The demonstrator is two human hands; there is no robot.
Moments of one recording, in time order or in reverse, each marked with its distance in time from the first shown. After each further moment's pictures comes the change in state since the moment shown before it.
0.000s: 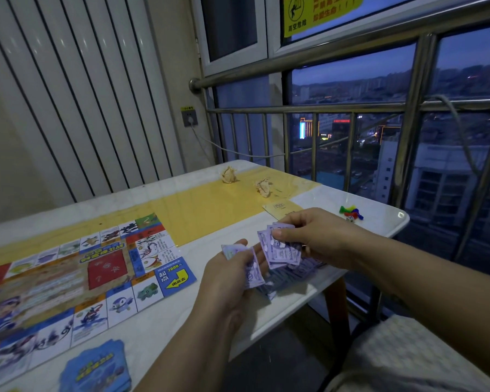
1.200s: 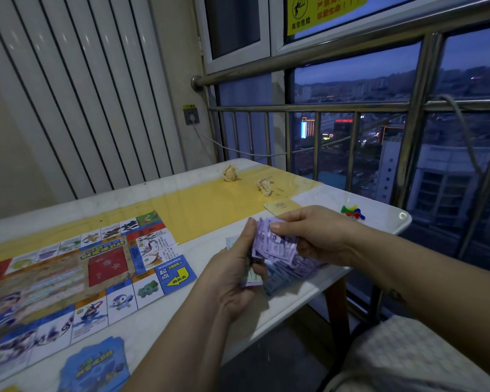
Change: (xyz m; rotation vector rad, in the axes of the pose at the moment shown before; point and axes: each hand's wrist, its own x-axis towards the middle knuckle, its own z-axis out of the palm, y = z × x) left_hand -0.001 0.014 0.009 -0.249 -0.141 -0.197; right_hand 0.005 -0.002 0.002 0.139 -0.029 0.059
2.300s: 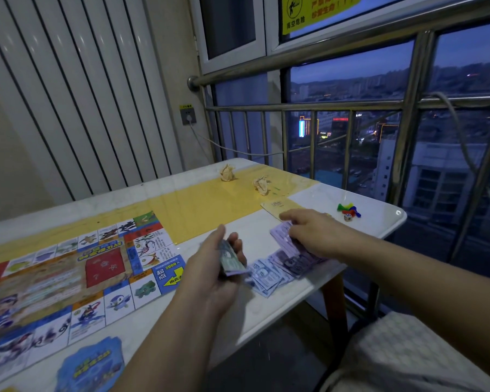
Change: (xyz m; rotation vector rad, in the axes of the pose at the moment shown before) left_hand 0.000 0.009 -0.010 -0.187 0.173 0.034; right_hand 0.006 0.006 -0.009 -0.757 0.181 -0.133
